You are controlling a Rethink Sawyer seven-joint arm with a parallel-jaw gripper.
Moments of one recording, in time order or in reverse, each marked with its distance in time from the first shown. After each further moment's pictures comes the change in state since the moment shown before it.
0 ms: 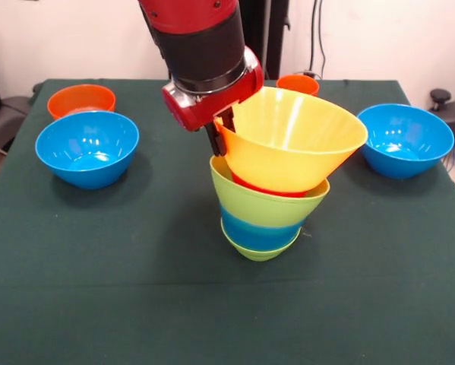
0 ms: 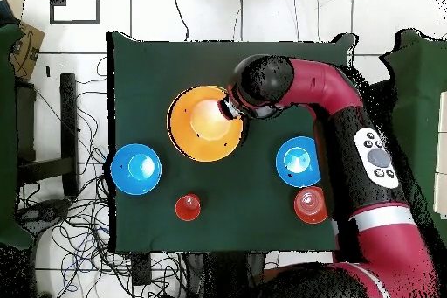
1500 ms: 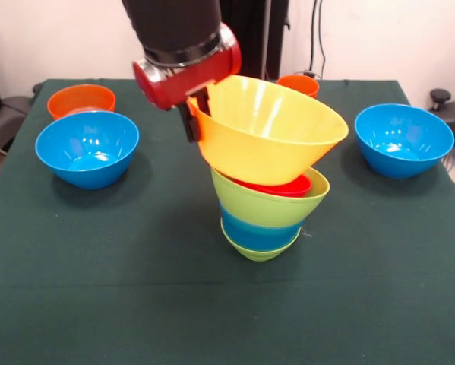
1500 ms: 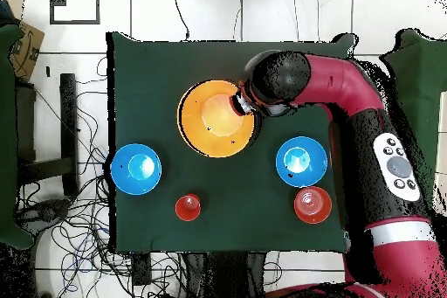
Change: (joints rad) arm -0.030 -0.071 0.000 0.006 -0.007 0.001 0.000
